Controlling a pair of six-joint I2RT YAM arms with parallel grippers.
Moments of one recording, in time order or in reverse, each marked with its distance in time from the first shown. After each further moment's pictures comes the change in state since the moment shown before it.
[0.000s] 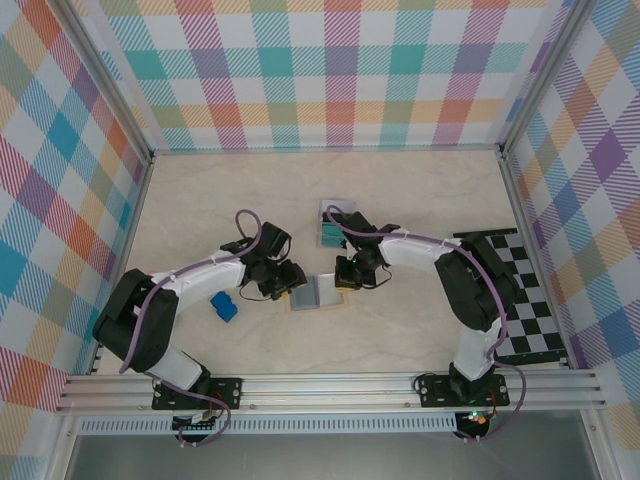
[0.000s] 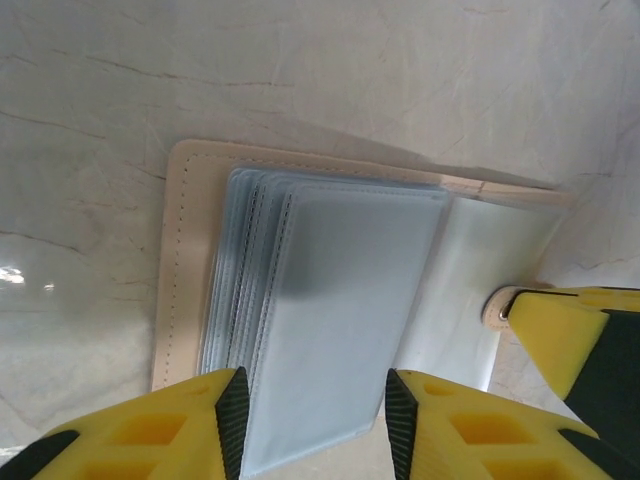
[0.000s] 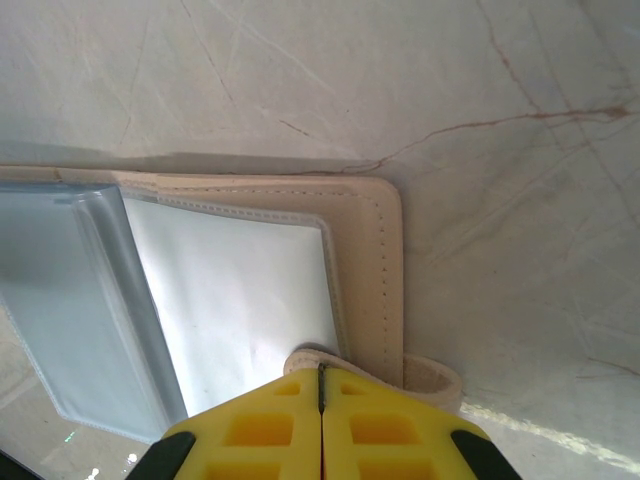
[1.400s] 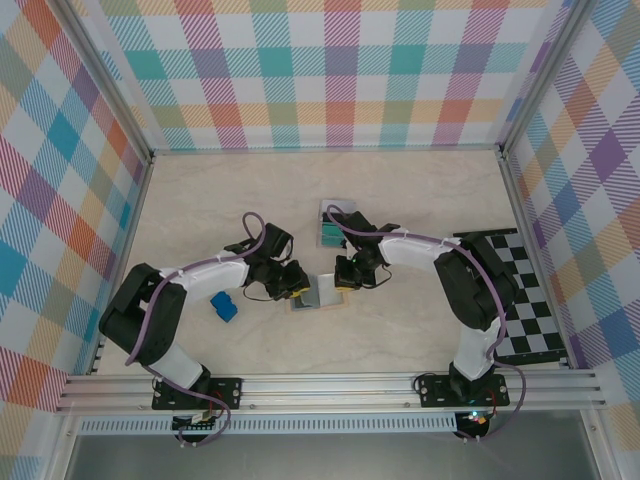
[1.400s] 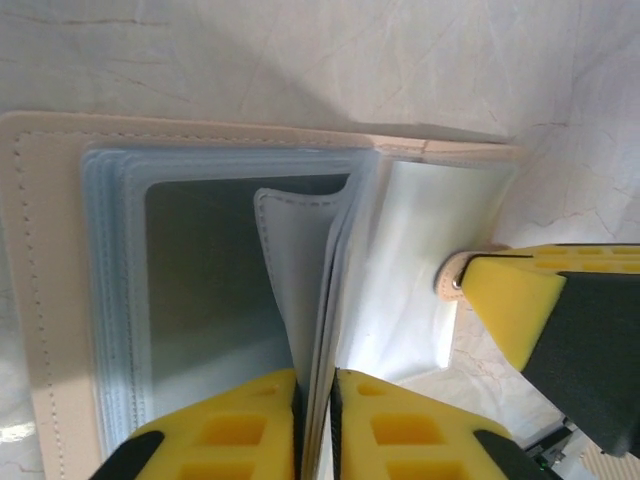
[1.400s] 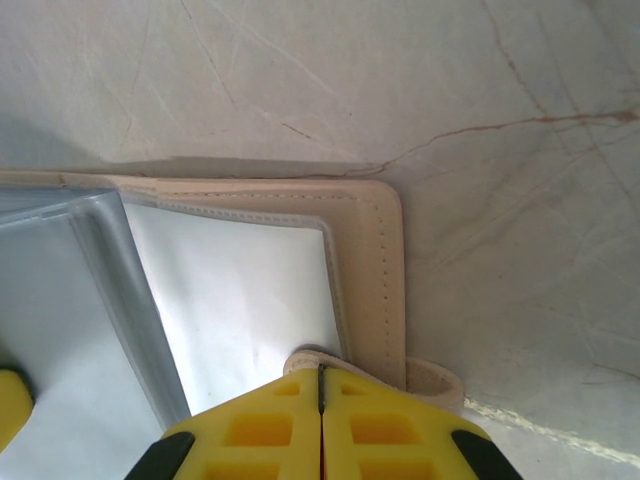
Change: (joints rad) left arm 0.000 0.031 -0.015 0.092 0.130 0.026; right arm 0.001 0.006 0.005 0.000 -0.010 0.000
